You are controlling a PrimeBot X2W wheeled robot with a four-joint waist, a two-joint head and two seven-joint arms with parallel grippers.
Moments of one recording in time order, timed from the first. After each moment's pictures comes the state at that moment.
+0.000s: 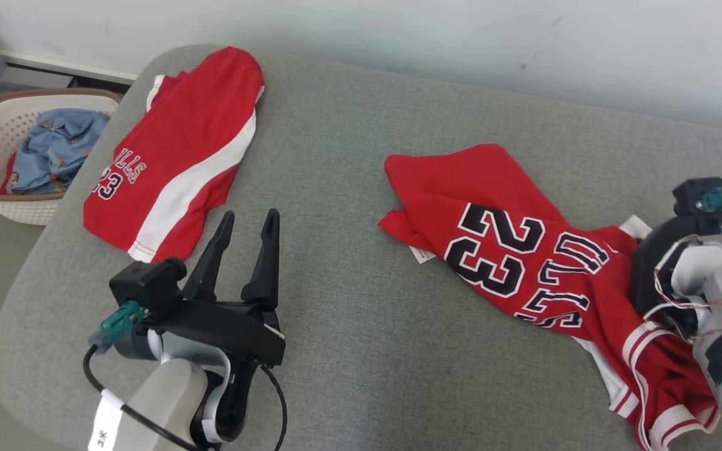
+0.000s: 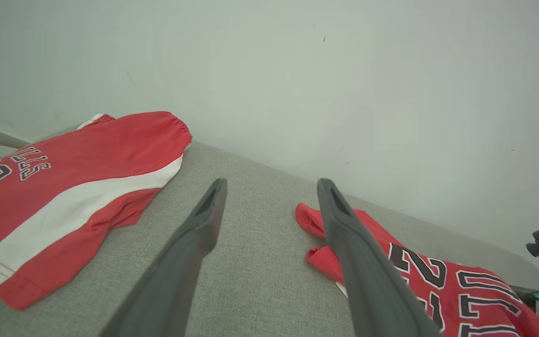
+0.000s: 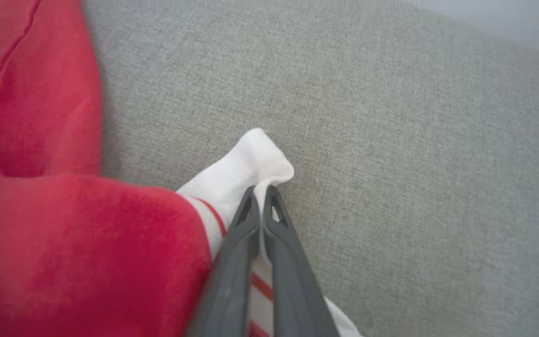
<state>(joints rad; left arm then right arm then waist) -0.47 0.17 -0.58 0.30 -0.69 0.12 -0.25 -0.78 -0.30 0.28 1.08 0.42 0.09 0.25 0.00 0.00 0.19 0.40</state>
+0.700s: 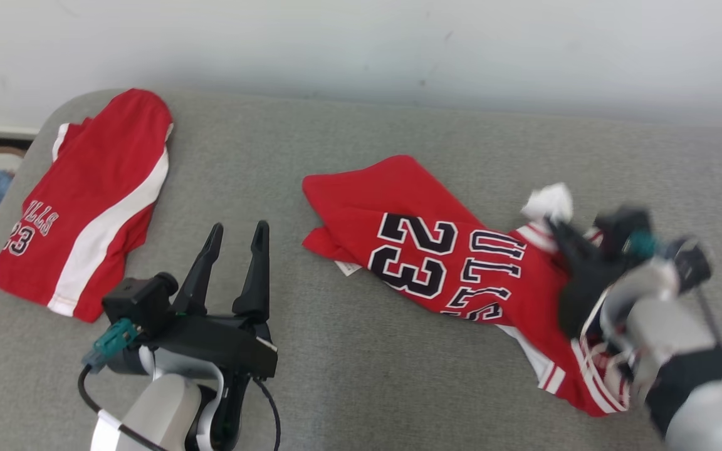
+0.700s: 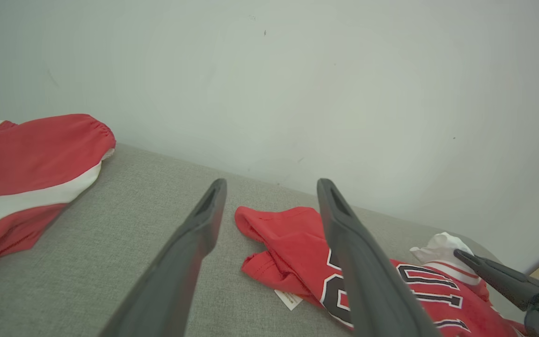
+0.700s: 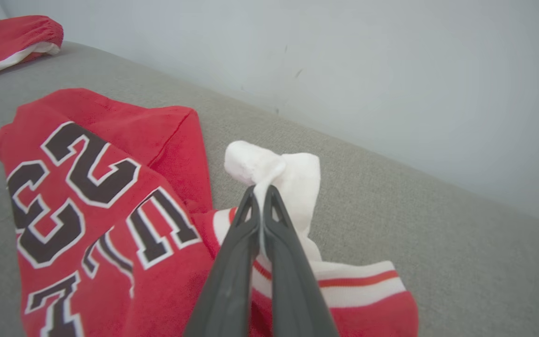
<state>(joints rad) -0.42 0.16 -0.54 0.27 -0.63 0.12 -0.26 -0.69 -0.25 0.43 0.87 0.34 0.12 -0.16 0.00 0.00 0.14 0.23</state>
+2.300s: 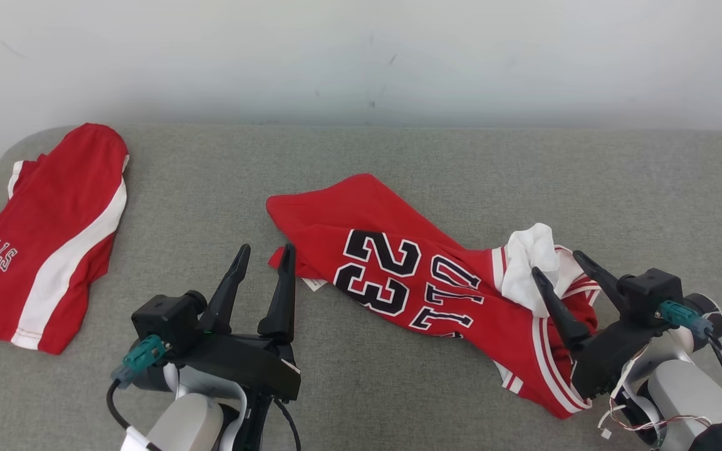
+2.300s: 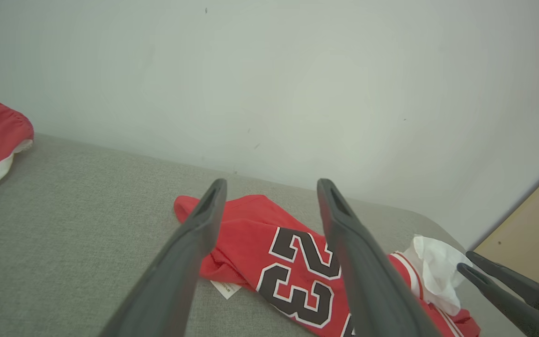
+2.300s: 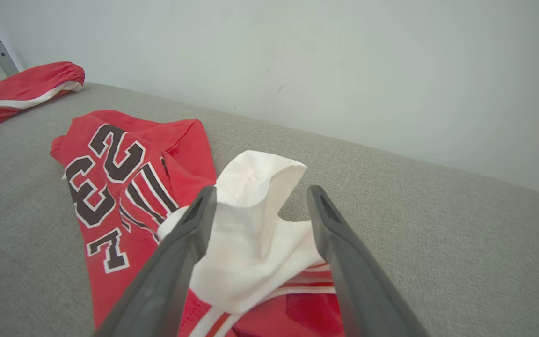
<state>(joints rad) -0.36 0.13 -0.54 0.24 -0.59 0.12 -0.22 -0.37 -0.34 0.40 0.48 0.44 0.10 -0.20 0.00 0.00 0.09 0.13</state>
